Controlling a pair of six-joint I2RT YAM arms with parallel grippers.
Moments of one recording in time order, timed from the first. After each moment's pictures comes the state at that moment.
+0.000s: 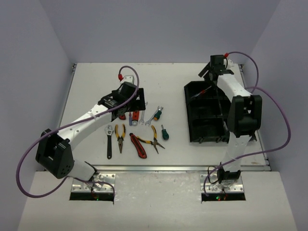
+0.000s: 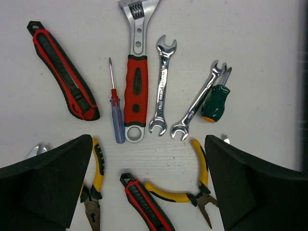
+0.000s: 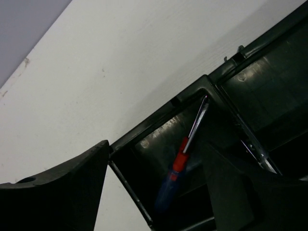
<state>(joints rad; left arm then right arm) -0.54 1.42 1.11 -0.49 -0.33 -0.51 0.04 2.02 1.59 -0.36 0.25 0.71</state>
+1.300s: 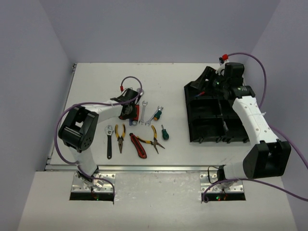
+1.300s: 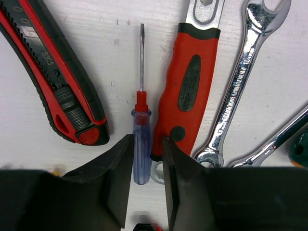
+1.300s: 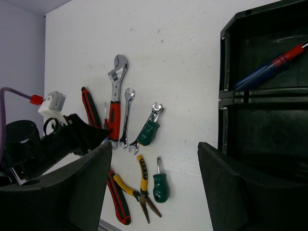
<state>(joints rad) -0.41 1.79 1.06 -0.35 -0.25 -0.55 0.06 1.39 1.22 -0.41 -0.35 0.49</state>
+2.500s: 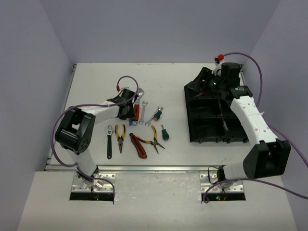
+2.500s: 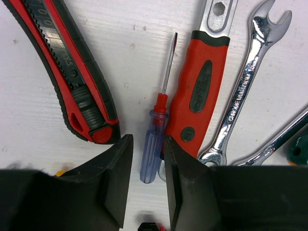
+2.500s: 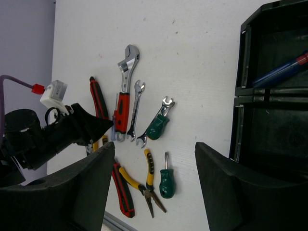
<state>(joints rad) -0.39 1.74 1.02 -0.32 -0.24 -0.56 0.11 1.40 1.22 -0.41 -0.38 0.49</state>
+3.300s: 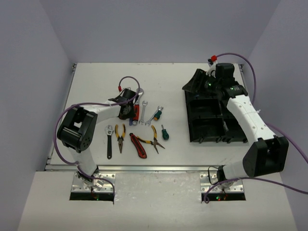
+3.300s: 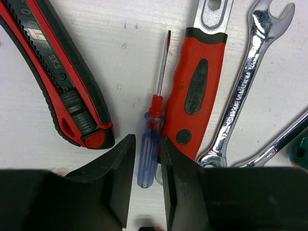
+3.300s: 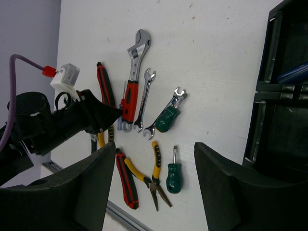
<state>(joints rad) -0.39 1.78 1.03 -0.31 -0.23 -0.55 0.15 1.42 1.22 -0.40 -0.40 0.49</state>
